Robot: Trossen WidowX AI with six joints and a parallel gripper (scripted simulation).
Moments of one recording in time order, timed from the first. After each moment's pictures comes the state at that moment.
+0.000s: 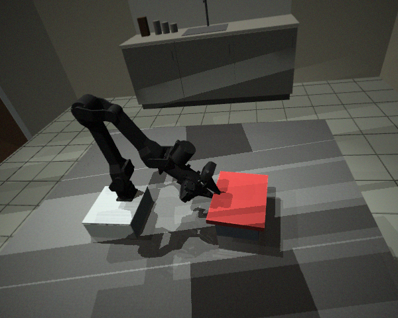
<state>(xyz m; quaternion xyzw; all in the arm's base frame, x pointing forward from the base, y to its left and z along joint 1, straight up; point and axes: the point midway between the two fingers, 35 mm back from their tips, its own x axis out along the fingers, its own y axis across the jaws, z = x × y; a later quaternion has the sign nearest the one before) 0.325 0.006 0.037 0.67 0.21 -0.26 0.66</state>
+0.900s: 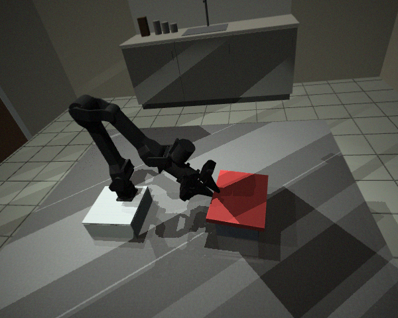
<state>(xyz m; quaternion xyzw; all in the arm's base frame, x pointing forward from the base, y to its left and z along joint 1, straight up) 0.325 0.006 0.043 0.67 0.21 -0.26 0.66</state>
